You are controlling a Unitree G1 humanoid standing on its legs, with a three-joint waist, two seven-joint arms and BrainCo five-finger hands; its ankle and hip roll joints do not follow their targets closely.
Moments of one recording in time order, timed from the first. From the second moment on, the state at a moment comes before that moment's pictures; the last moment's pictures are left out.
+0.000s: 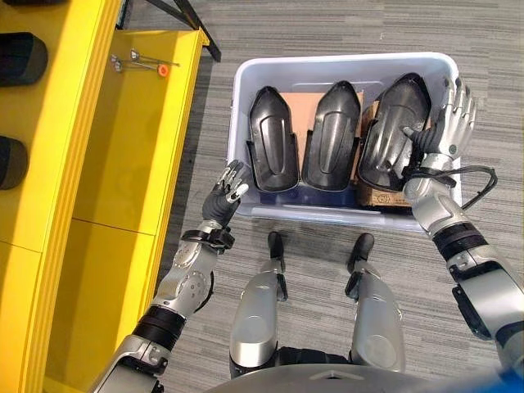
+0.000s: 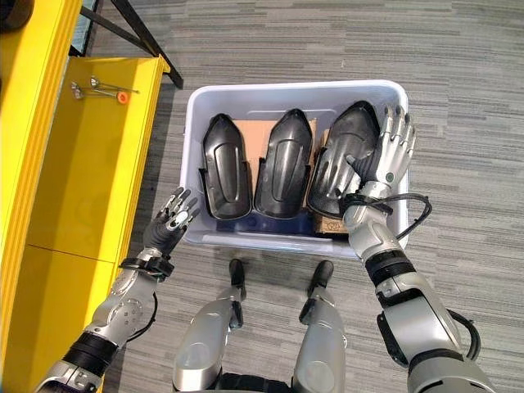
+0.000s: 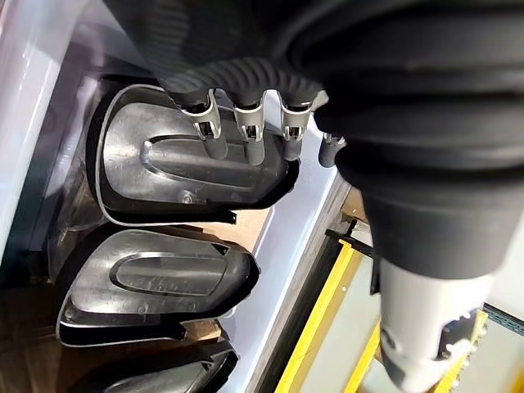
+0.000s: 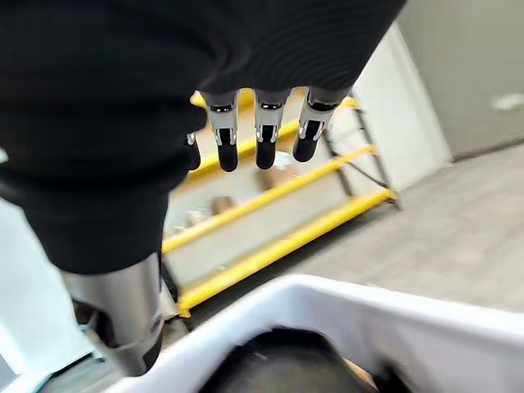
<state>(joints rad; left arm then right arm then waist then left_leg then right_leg) -0.16 0.40 -0.28 0.19 -0.93 -0.20 -0.08 -0.70 -0.51 0.34 0.67 -0.23 0.18 -0.90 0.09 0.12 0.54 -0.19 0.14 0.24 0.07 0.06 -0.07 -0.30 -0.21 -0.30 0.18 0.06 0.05</state>
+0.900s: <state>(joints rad) -0.17 0.37 -0.28 0.19 -0.93 -0.16 -0.07 -0.72 -0.44 0.29 0.83 0.08 0.16 -0.75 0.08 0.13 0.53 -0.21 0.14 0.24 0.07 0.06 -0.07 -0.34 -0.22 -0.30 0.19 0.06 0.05</state>
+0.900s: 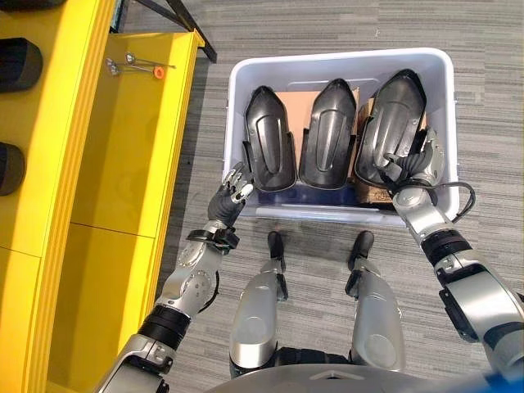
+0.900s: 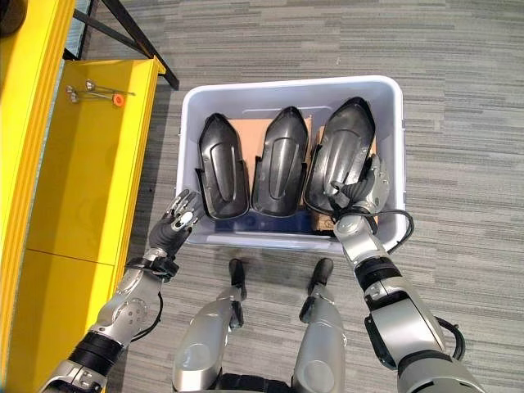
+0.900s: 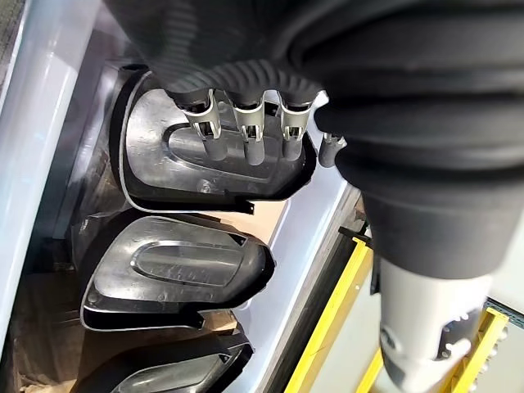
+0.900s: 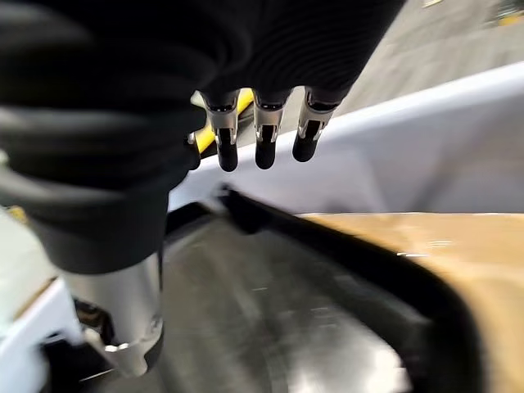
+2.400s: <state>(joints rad) -0.25 0.37 -0.39 0.24 -0.93 -0.13 -0.06 -1.02 -0.52 0.29 1.16 0.24 0.23 -0.65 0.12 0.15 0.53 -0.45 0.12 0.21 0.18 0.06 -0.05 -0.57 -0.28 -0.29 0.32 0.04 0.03</state>
